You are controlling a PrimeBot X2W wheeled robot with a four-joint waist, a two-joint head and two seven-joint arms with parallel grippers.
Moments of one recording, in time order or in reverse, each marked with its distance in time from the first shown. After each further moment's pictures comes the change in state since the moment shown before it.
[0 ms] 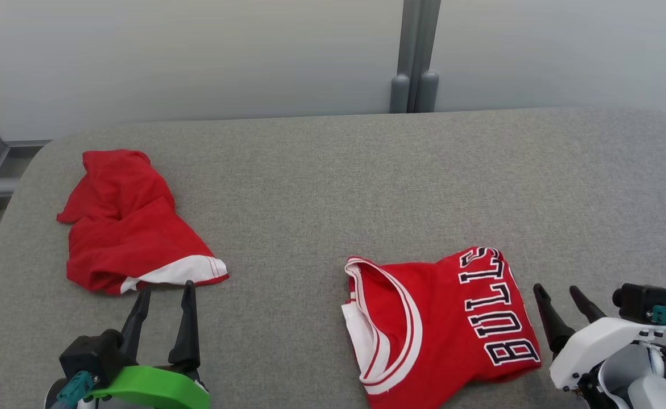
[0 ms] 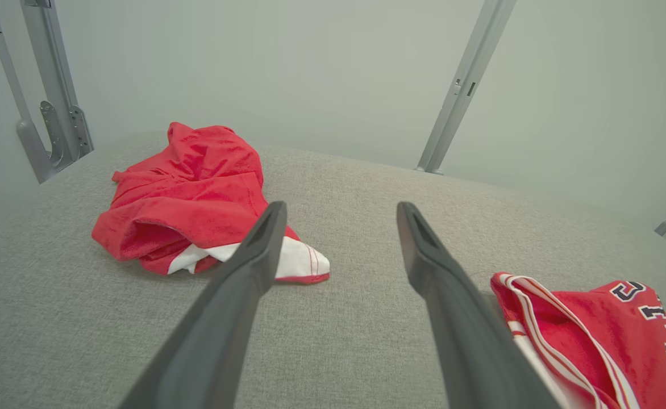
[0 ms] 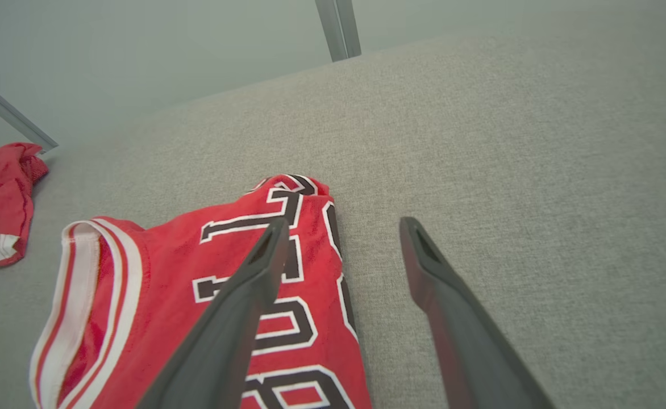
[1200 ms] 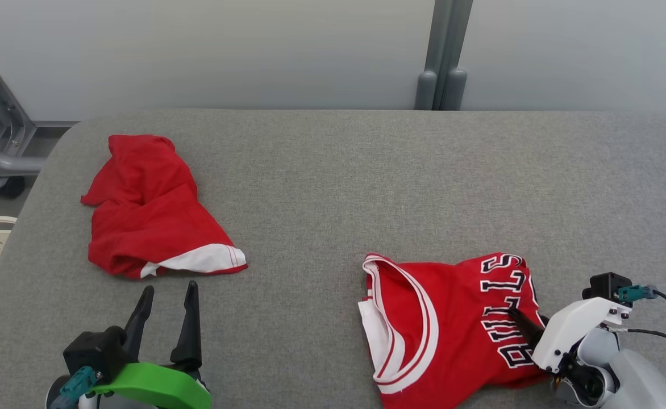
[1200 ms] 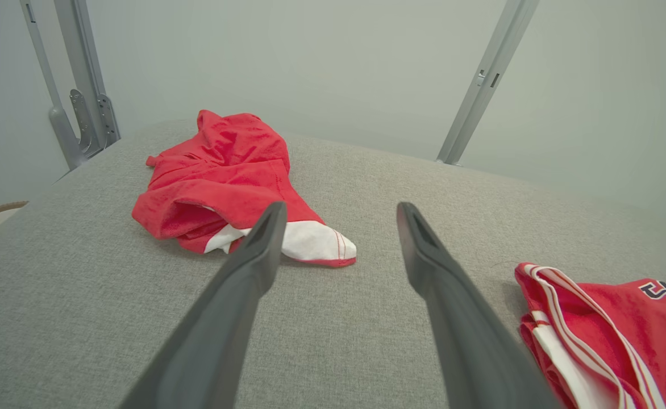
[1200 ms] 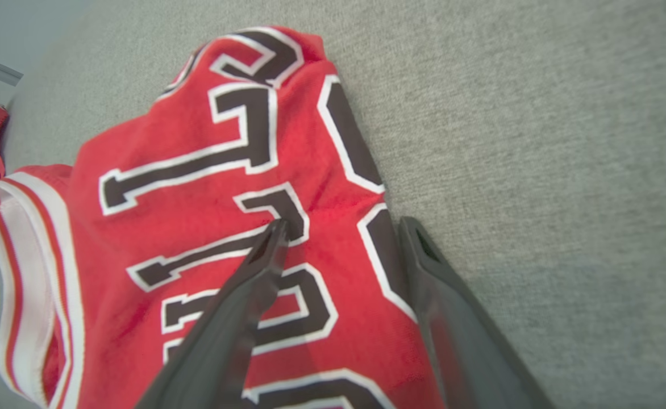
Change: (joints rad) left arm -0.012 0.013 -0.015 0.001 -0.003 0.001 0.022; right arm -0.254 -0.028 0.162 0.469 0.304 0.000 0.175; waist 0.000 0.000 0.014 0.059
